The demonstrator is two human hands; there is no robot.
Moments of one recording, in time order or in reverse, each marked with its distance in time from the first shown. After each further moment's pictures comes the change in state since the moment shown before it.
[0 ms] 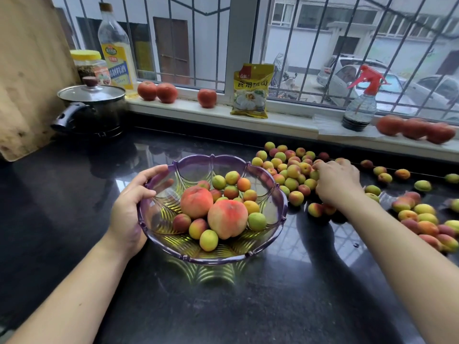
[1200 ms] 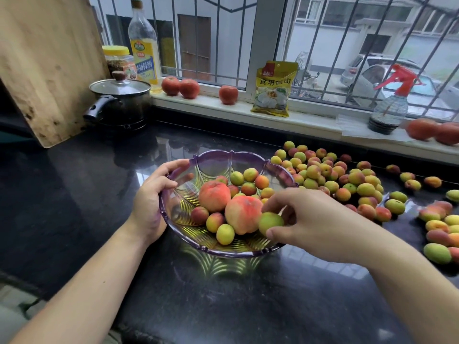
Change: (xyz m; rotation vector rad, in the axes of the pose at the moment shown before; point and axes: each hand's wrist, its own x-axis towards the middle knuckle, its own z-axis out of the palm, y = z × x) left_hand -0.001 0.004 0.000 -0.033 0.021 -0.054; right_hand -0.130 -0.080 -0.100 0.530 -0.344 -0.563
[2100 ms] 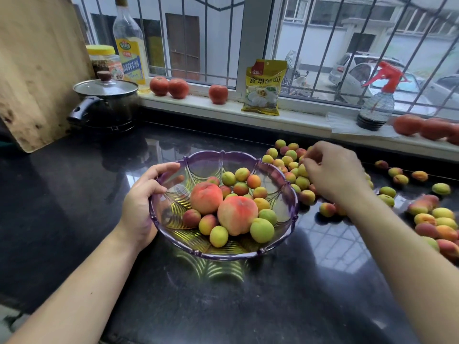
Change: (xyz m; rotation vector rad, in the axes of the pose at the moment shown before) left_hand 0.001 -0.003 -0.002 0.050 0.006 0.033; right_hand 0.048 0.067 -0.022 -0.030 0.645 0.316
